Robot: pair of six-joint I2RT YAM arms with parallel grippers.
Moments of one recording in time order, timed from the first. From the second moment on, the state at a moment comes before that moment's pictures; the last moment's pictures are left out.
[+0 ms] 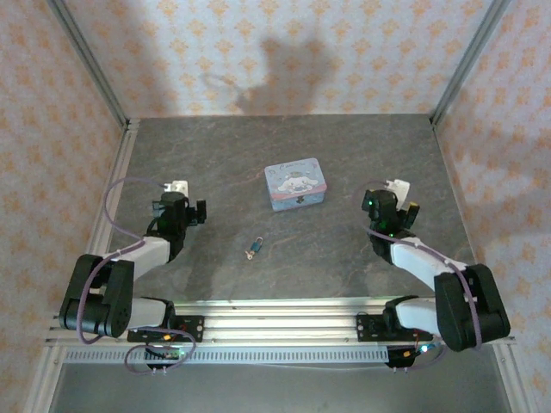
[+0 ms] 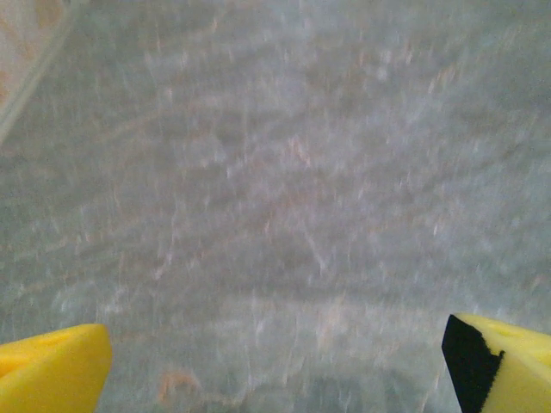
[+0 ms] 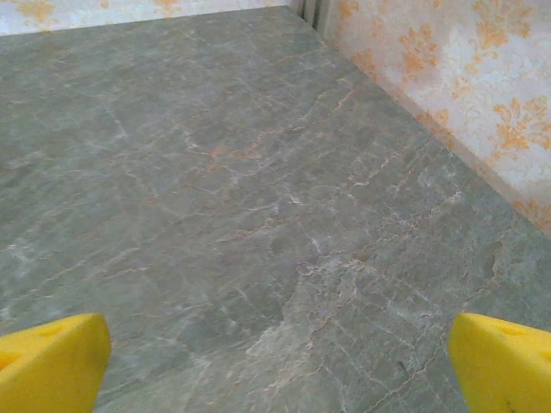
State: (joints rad) left arm -0.08 1.32 0.40 0.36 -0.28 -0.04; right arm 0.22 1.24 0.42 0.28 0.64 0.25
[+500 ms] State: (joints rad) left arm -0.06 1.50 0.41 0.62 -0.26 -0.04; right arm 0.05 1.50 0.32 0.78 0.46 0.23
